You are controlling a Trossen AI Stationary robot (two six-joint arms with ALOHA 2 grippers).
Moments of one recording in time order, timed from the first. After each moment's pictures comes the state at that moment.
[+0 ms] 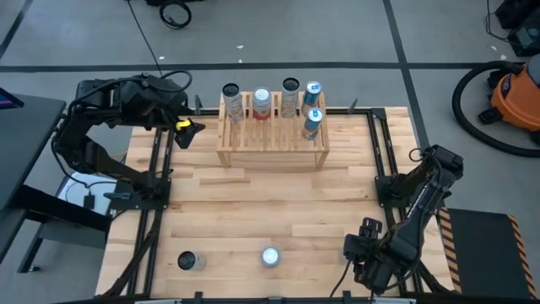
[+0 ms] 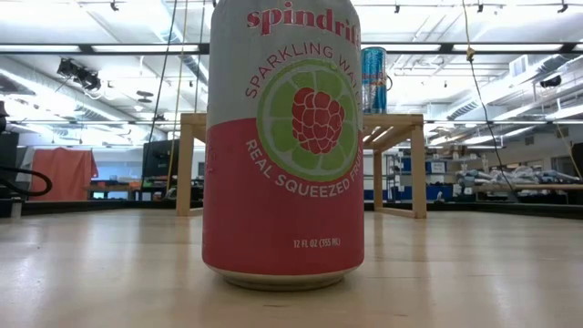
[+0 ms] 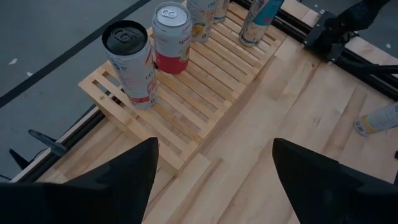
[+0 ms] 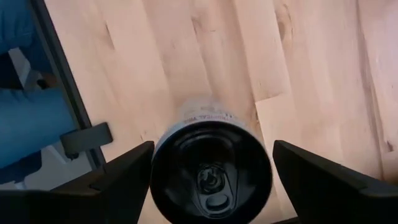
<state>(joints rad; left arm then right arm) 0.17 1.36 2.14 -1.57 -0.27 -0.44 0.95 1.65 1.39 -1.25 0.18 1.25</state>
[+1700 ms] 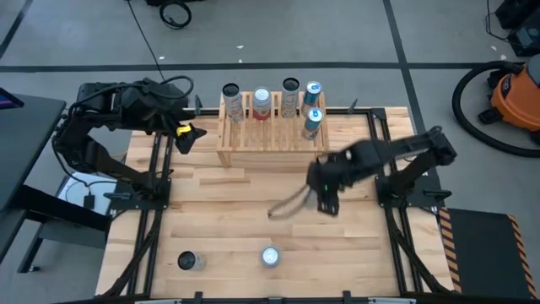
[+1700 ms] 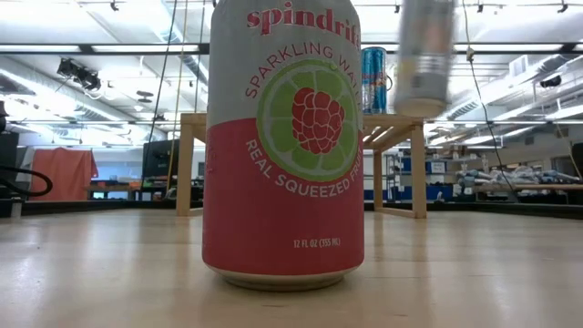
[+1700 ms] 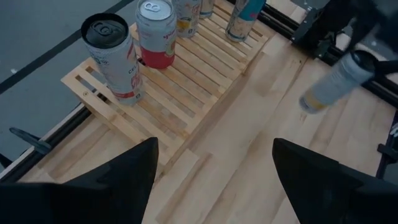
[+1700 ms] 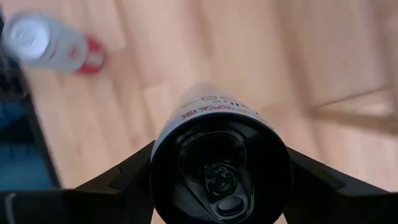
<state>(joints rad) 0.11 1.37 2.14 -1.57 -0.27 -0.49 0.27 1.58 1.73 -1.44 0.09 0.55</state>
